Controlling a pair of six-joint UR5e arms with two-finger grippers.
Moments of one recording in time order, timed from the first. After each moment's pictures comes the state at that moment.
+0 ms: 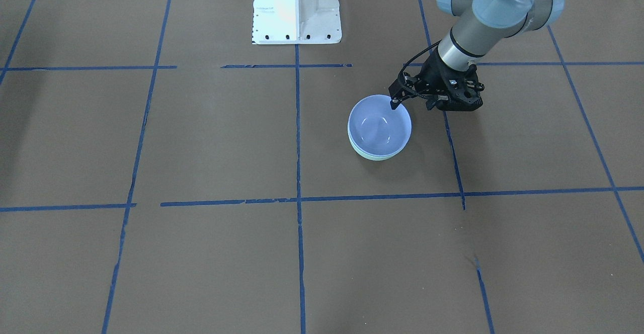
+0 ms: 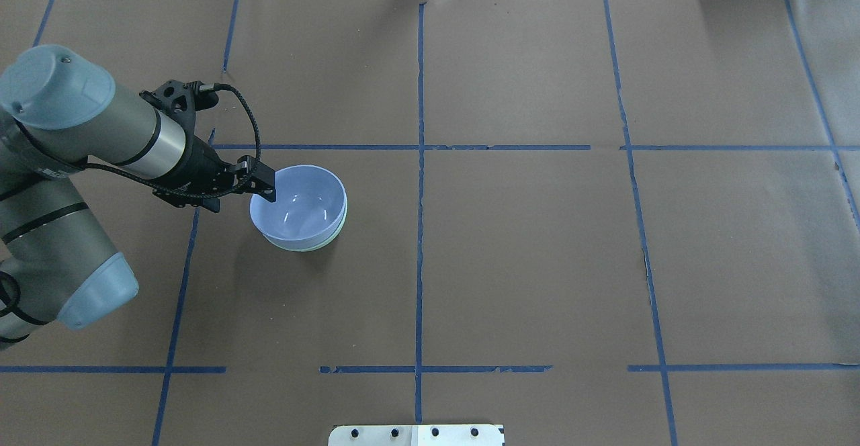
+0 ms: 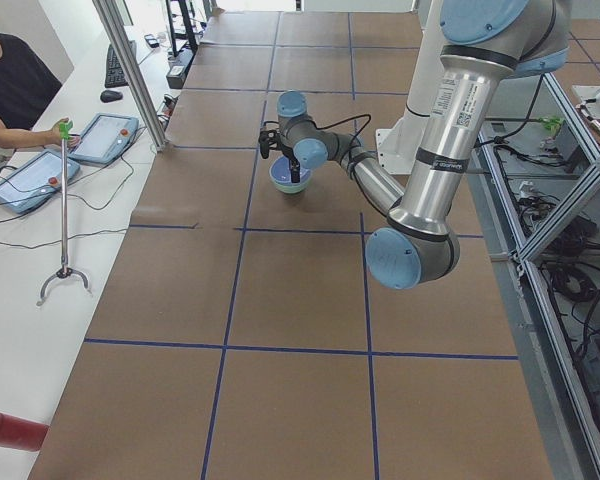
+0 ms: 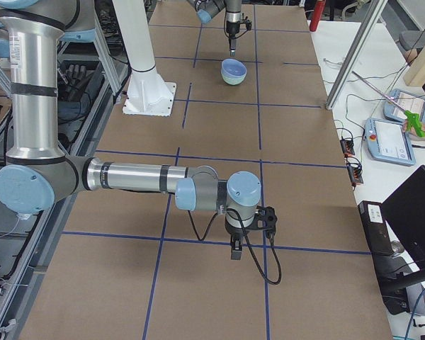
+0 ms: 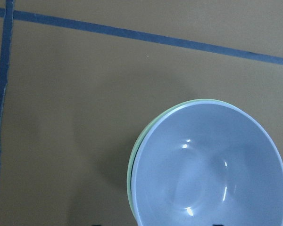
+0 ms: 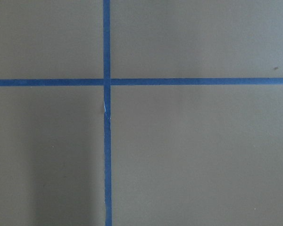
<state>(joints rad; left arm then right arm) -0.76 -1.88 -1.91 -1.83 -2.16 -1.22 1.58 -1.63 1.62 -1.55 2.28 0.03</state>
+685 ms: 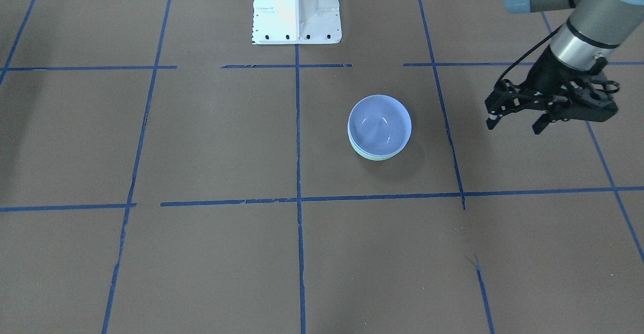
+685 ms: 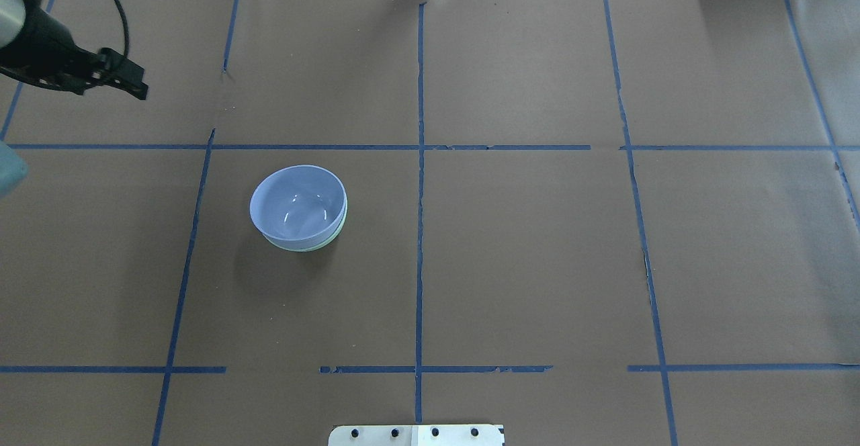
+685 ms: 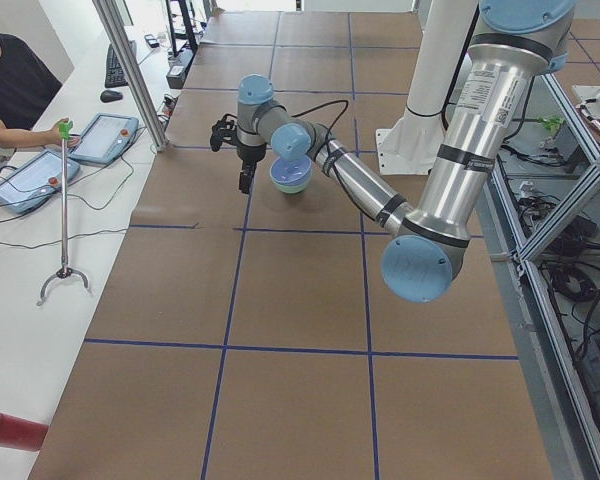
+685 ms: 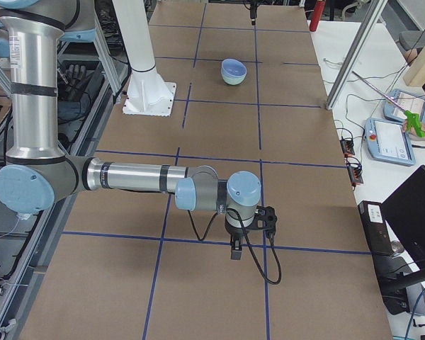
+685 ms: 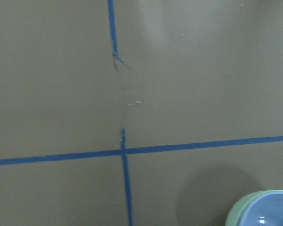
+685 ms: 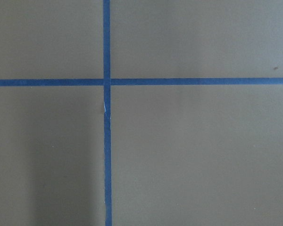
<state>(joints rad) -1.13 -1.86 -1.93 -1.56 -2.17 -0.59 1.58 -1.63 1.62 -1.55 2.28 0.03</state>
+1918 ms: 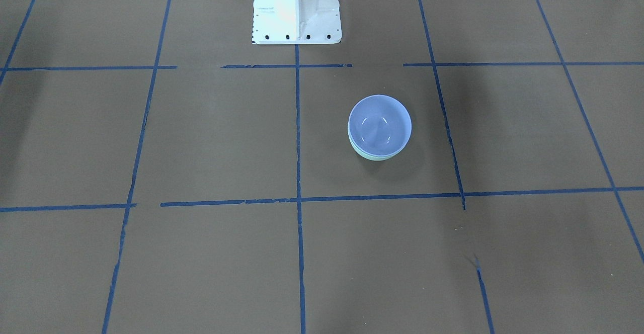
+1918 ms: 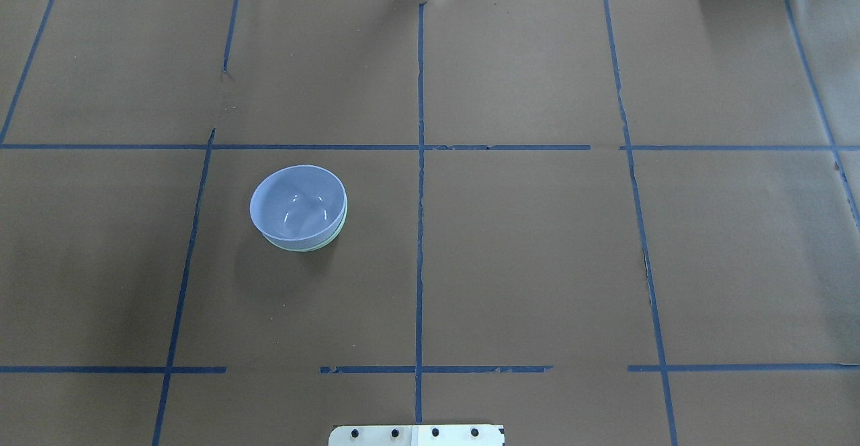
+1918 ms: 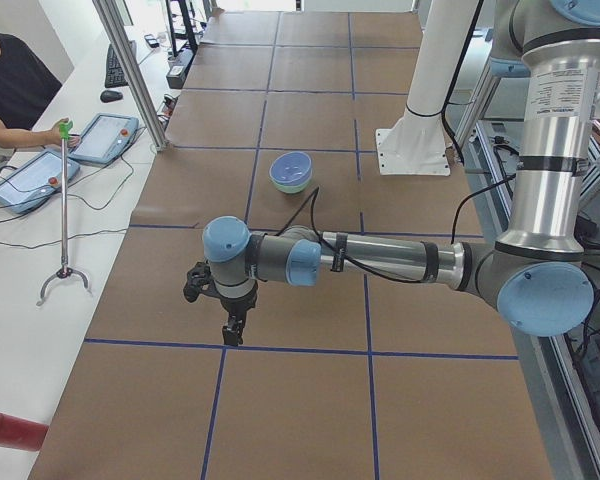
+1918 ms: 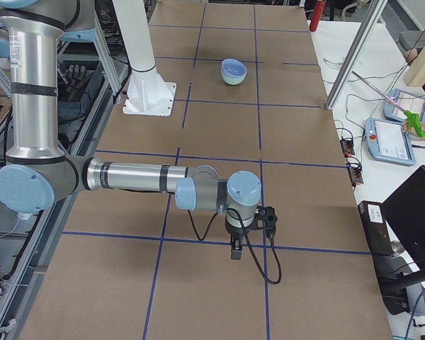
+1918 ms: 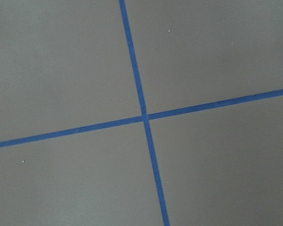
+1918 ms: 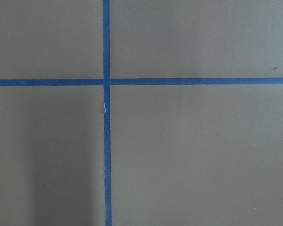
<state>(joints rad) -1.51 -1.60 -1.58 -1.63 -2.29 0.06 1.58 -1.63 1.62 -1.55 2.28 0.03</state>
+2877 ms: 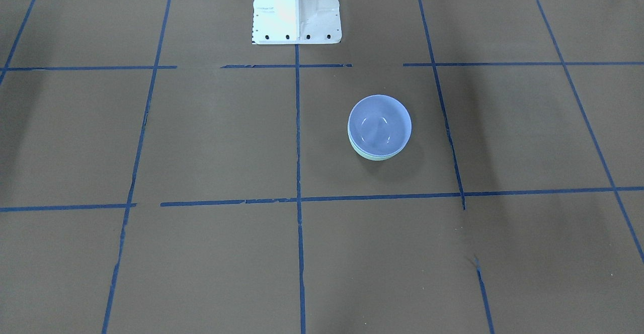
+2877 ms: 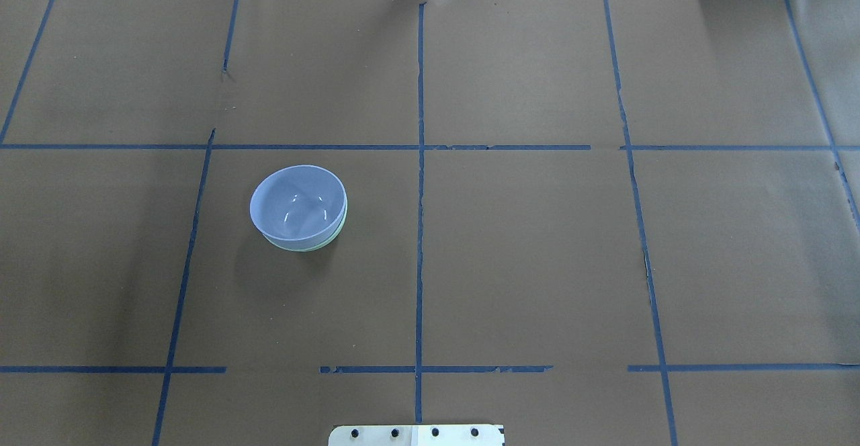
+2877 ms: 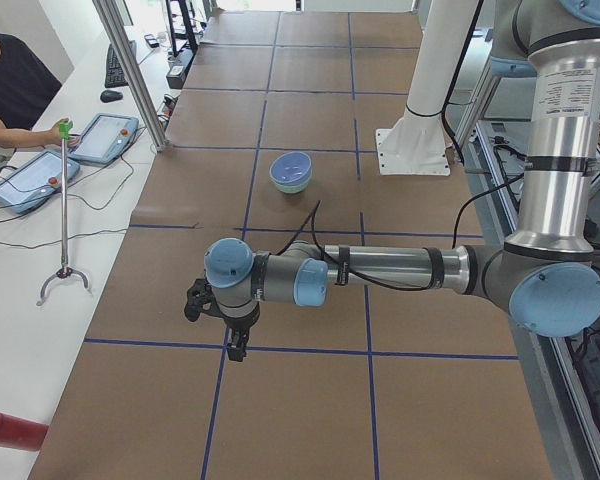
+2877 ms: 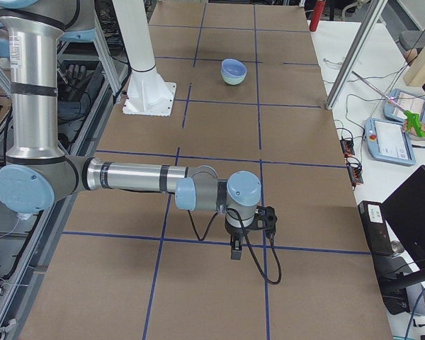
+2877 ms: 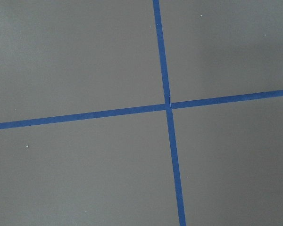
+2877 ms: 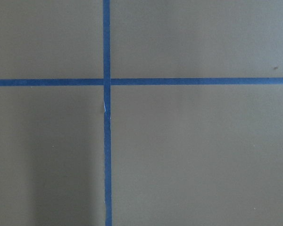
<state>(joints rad) -1.56 -1.60 -1.55 -1.64 -2.35 0.06 1.58 -1.63 1.62 -1.55 2.28 0.03</state>
